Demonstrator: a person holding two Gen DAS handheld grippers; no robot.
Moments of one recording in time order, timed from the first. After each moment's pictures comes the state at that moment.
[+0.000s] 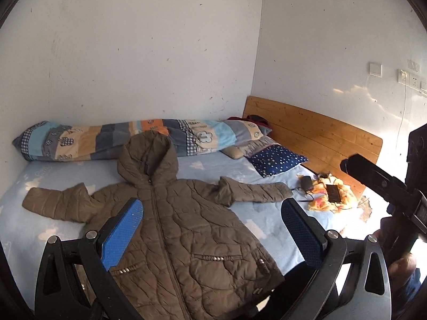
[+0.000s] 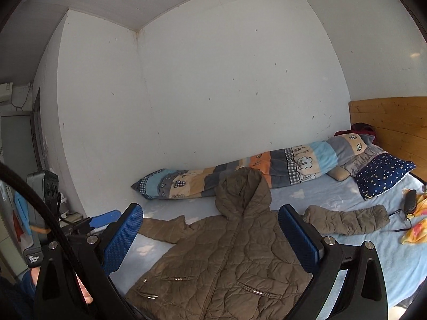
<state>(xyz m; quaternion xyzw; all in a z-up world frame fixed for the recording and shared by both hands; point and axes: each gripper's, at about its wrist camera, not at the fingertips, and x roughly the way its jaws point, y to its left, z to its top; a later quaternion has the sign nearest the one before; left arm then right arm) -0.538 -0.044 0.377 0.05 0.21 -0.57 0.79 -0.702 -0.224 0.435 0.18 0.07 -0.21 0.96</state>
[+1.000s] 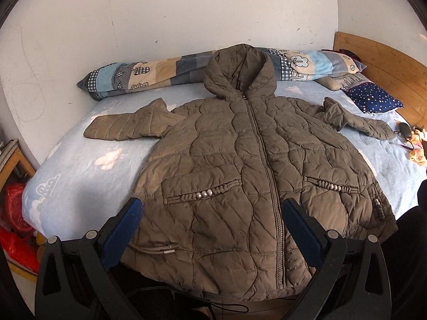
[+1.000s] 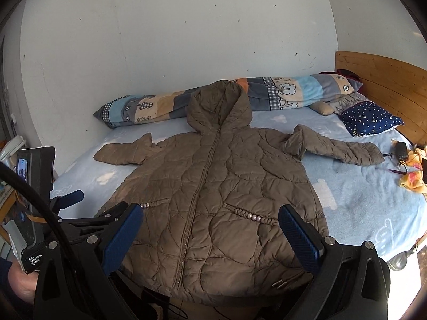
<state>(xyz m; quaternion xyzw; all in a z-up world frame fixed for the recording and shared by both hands) -0.464 -0.034 0.198 0.17 0.32 -0.34 0.87 -0.603 -0.163 0.264 0.19 0.27 -0.27 0.91</state>
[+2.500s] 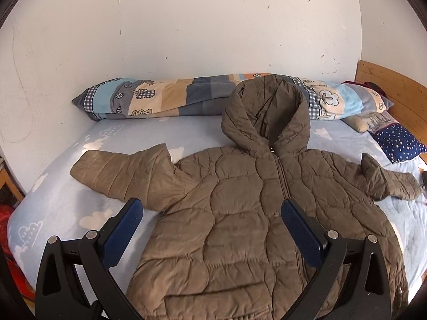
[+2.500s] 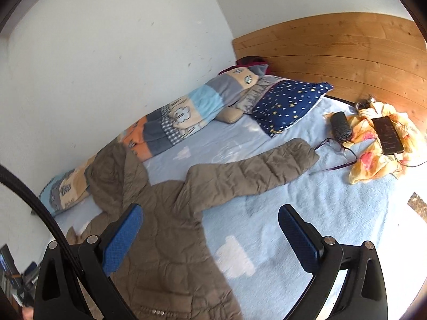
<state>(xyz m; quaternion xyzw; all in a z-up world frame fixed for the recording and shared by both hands) -0.296 -0.130 0.207 0.12 0.28 -0.33 0.89 -0.694 -0.425 0.281 0.34 0.17 -0.47 0.80</state>
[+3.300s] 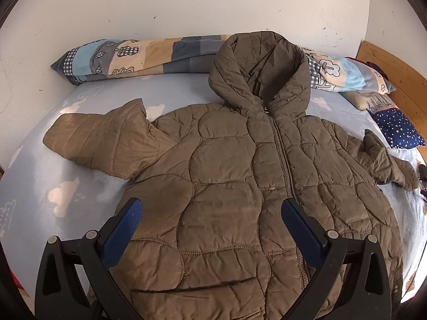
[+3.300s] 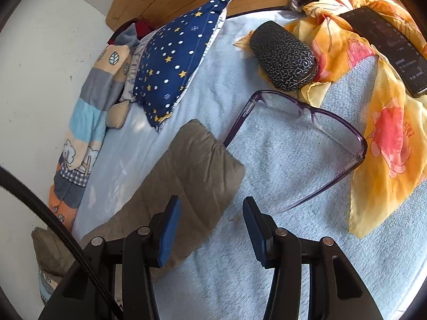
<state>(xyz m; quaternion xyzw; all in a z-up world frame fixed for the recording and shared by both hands) -0.278 -0.168 0.151 0.13 0.38 -0.34 0.85 -0.783 -0.687 0.105 0.55 0.17 -0.53 0.63</state>
